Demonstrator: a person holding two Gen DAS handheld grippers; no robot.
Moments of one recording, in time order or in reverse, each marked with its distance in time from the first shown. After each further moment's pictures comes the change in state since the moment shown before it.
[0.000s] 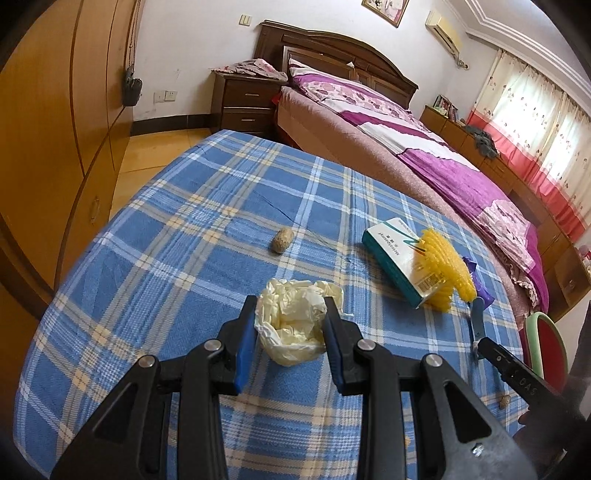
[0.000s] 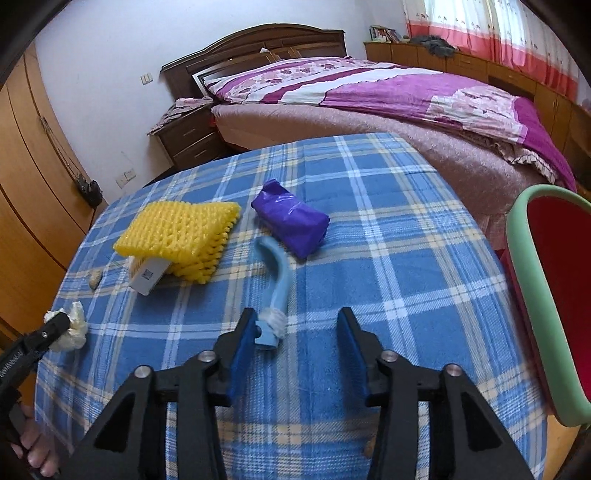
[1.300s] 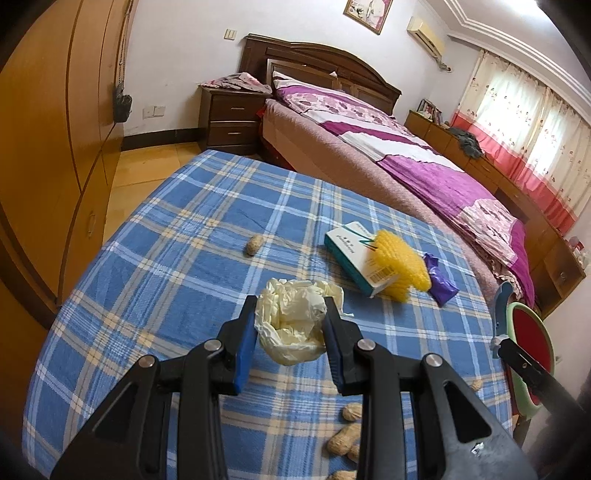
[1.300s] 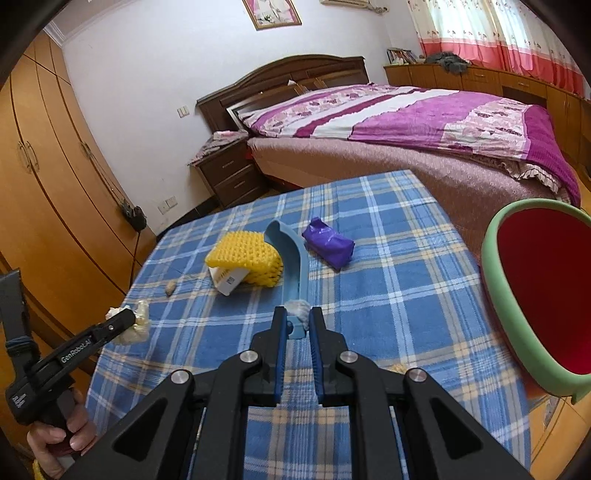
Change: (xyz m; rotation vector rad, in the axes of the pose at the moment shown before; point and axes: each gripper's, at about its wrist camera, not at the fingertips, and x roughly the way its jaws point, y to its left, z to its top) left arm -0.049 -0.023 -0.008 0.042 -0.044 -0.044; right arm -0.096 0.000 -0.017 0.016 -0.127 0.166
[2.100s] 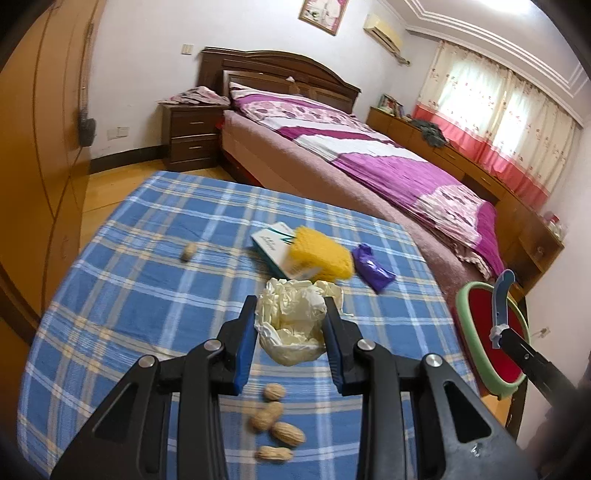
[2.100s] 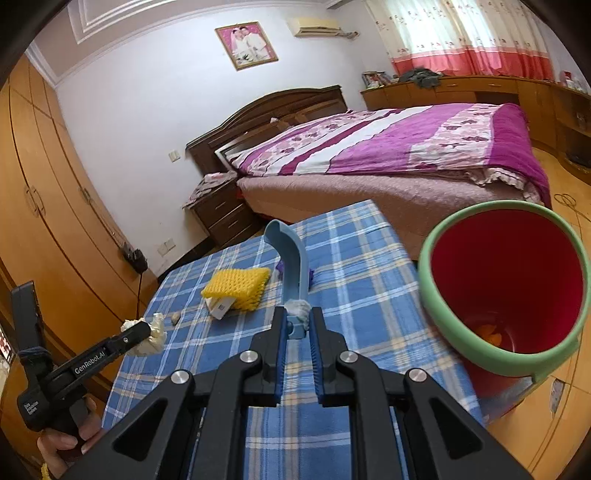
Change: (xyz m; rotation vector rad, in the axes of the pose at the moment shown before) left arm -0.032 -0.062 -0.010 0.106 -0.016 -0.109; right arm -0.075 -0.042 -0.011 0.100 -0.145 -0.005
